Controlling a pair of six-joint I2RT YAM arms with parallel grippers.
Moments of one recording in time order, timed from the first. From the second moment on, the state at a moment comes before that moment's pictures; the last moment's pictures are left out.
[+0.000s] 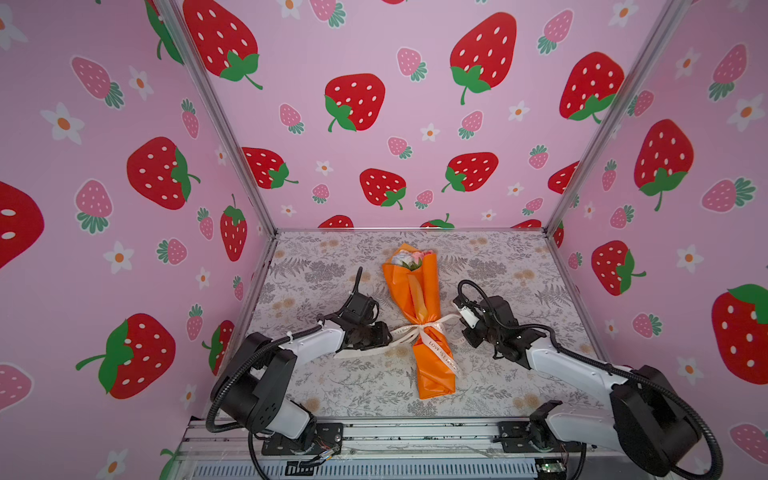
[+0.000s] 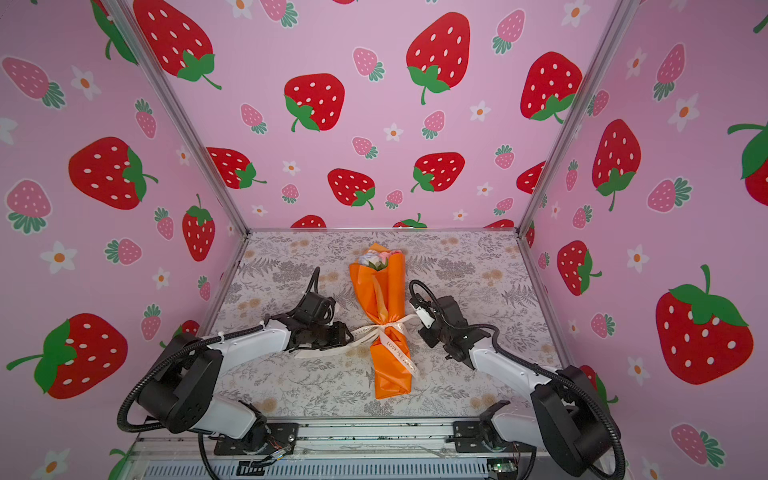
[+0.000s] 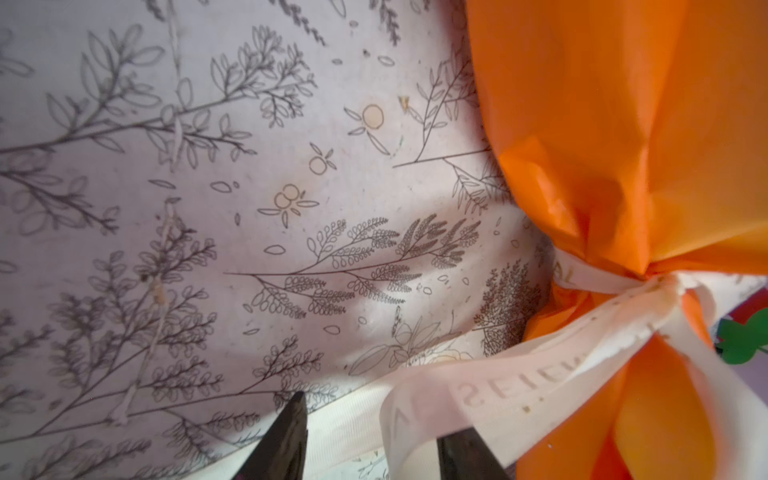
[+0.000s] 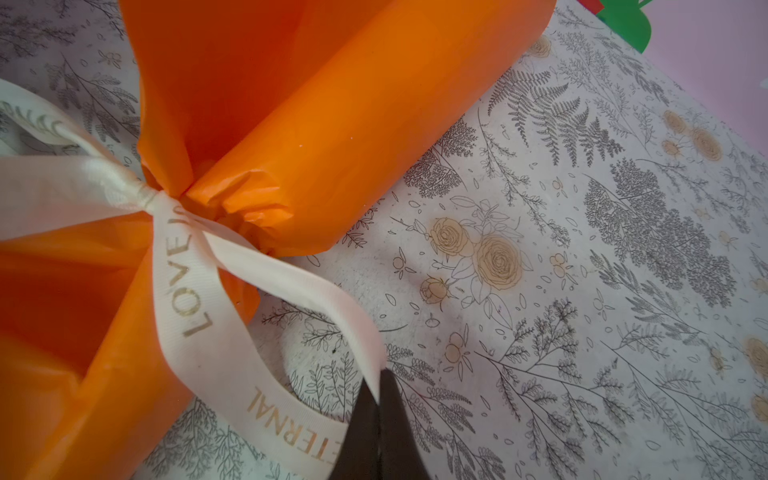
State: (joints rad) left arm -0.50 1.50 0.68 -0.22 0.30 -0.65; right arm 0.63 1.24 0.54 -0.03 -0.01 -0.30
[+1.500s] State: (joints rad) left arm -0.63 1.48 0.96 -0.66 0.04 0.09; right arm 0.67 1.31 0.55 -0.02 0.18 -0.33
